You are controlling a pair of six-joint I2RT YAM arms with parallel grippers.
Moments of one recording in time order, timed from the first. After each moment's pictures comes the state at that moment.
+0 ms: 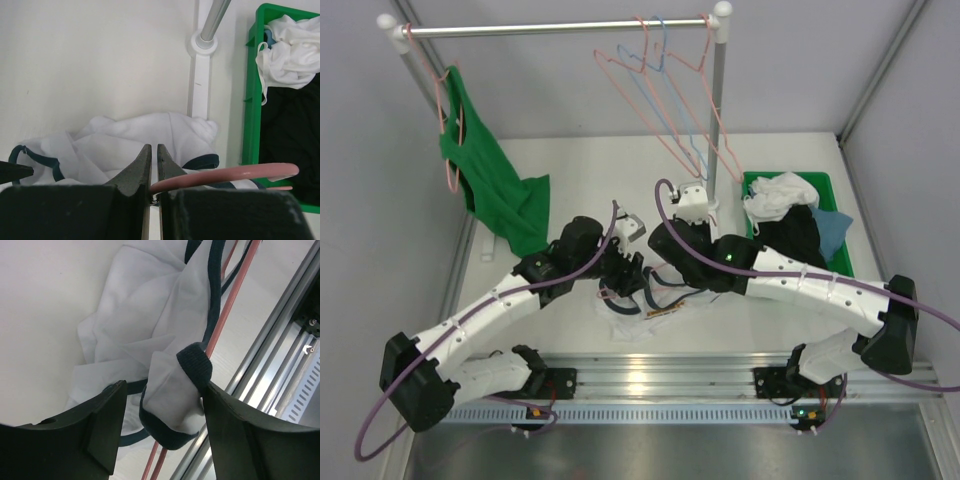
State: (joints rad) left arm -0.71 1.08 0.84 -0.38 0.34 -0.06; right arm 1.13 1.40 1.31 -0.75 0.89 0.61
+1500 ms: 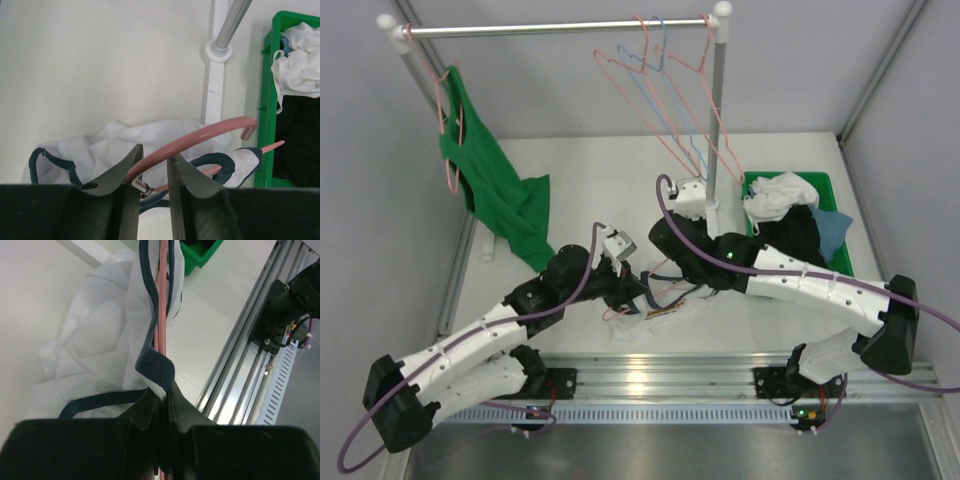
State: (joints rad) left arm -0.80 0.89 0.63 -0.12 0.33 -0.21; right arm 1.12 1.40 1.32 -0.68 0.84 0.58
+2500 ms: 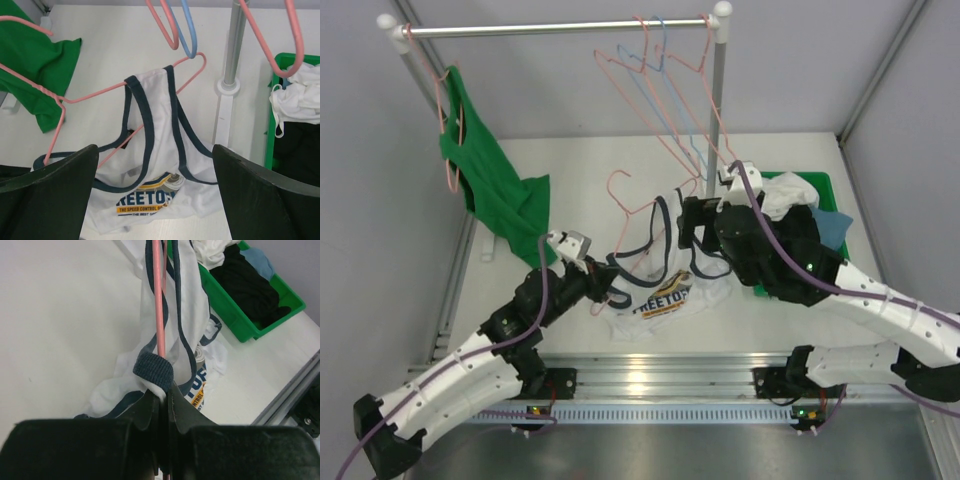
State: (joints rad) left arm -0.80 0.59 0.45 -0.02 -0.06 -0.34; right arm 1.12 1.12 1.32 -0.63 0.77 0.49
